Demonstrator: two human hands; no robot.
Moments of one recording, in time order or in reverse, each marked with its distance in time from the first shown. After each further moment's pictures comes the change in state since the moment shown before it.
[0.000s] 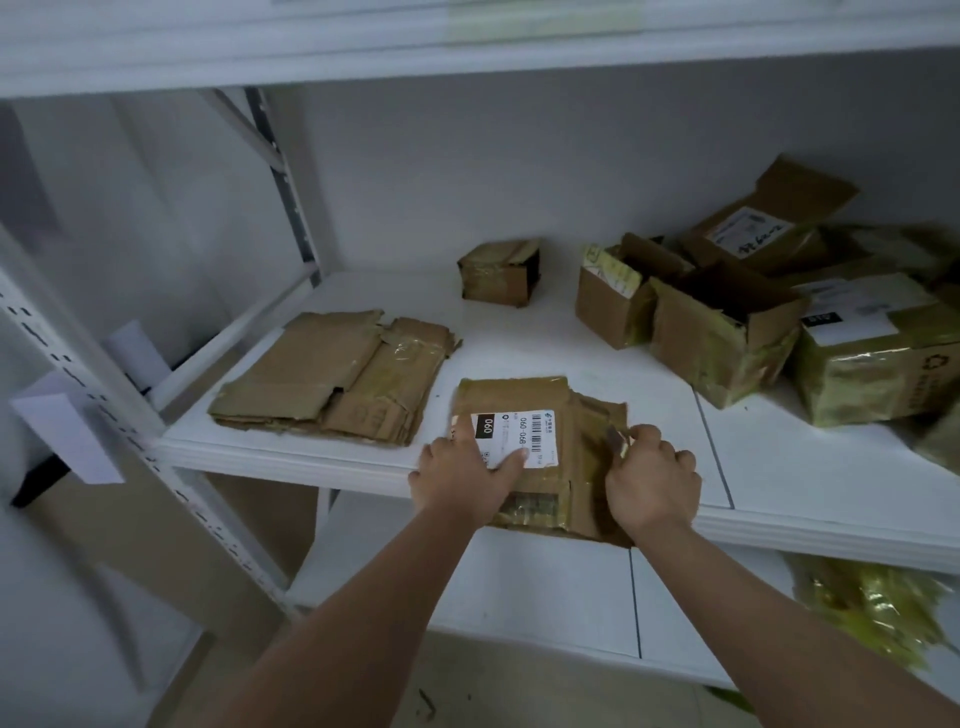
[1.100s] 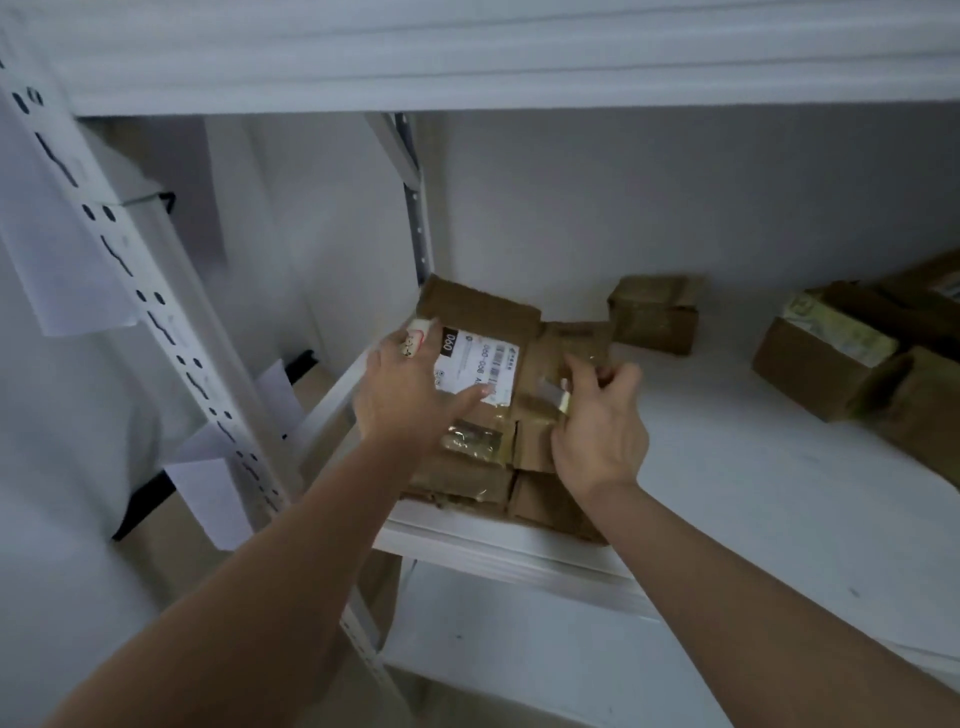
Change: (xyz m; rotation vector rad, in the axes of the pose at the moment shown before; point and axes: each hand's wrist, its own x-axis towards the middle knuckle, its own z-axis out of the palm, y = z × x) left_hand 0.162 -0.175 -0.186 0.215 0.369 0.110; right_hand 0.008 -0.282 0.085 0.113 0.167 -0.398
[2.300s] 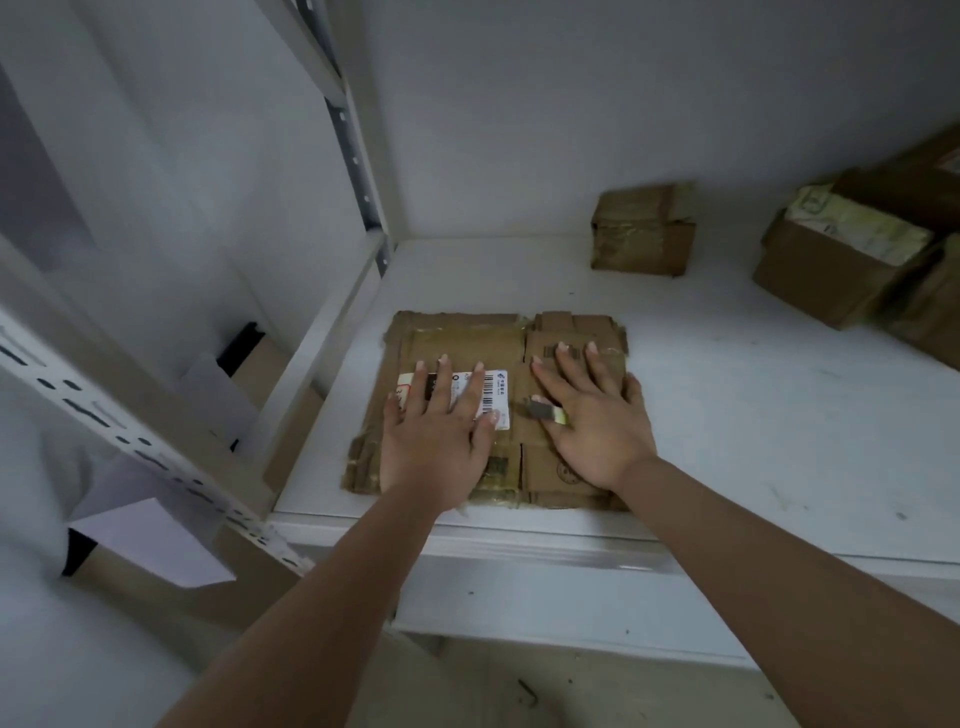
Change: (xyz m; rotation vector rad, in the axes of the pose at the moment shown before) left_hand -0.019 -0.017 0.098 0.157 -0.362 0.305; right_hand 0.007 0.047 0.067 -0.237 -0.478 -0.114
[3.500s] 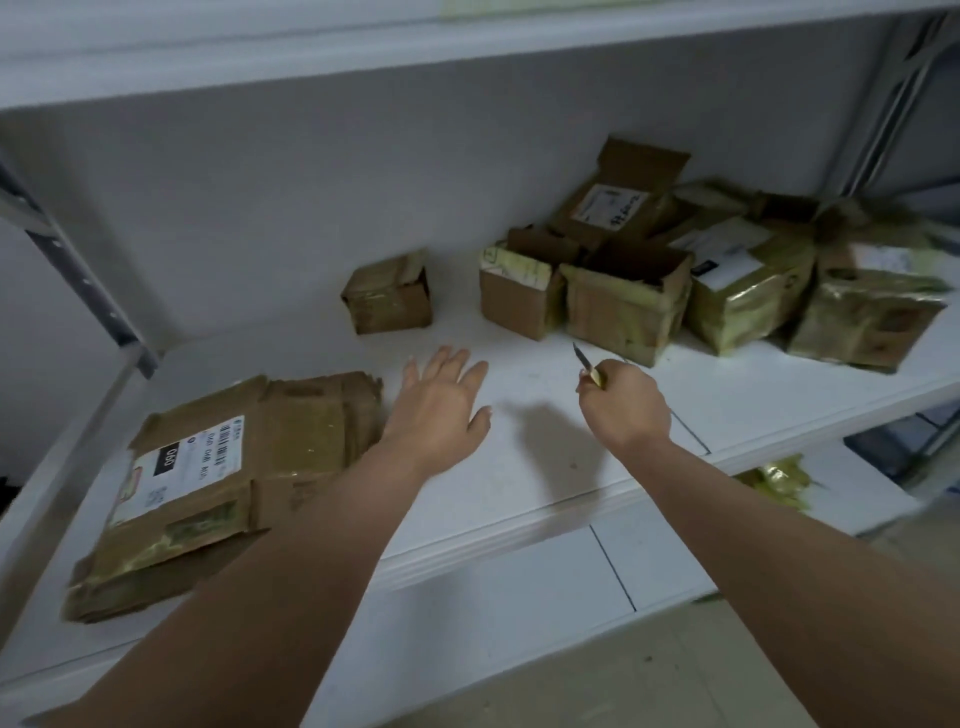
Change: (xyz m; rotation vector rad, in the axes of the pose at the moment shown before) left_hand 0.020 0.231 -0.069 0.009 0.096 0.618; right_hand -0.143 0.188 -0.104 0.412 0.520 0.719
